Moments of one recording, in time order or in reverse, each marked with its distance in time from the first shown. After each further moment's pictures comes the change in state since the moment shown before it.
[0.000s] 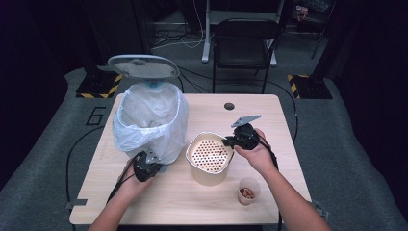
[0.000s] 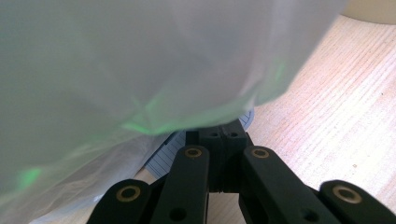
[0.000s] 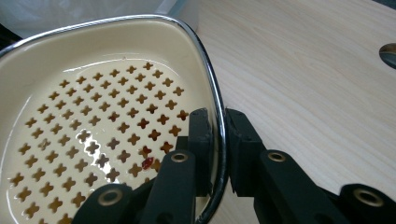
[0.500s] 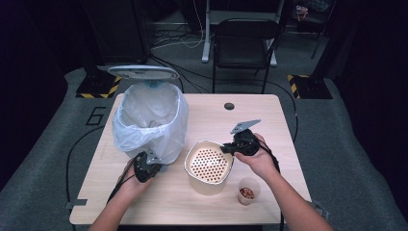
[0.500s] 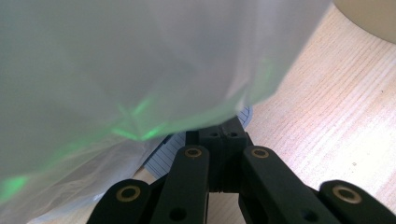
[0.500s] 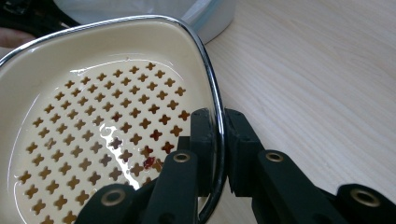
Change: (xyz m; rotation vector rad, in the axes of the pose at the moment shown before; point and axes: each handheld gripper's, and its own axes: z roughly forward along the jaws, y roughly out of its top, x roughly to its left) left arm -0.003 0.000 0.000 -0.005 0.009 0.012; right arm 0.016 -0.008 -0.008 0.026 0.090 -0.047
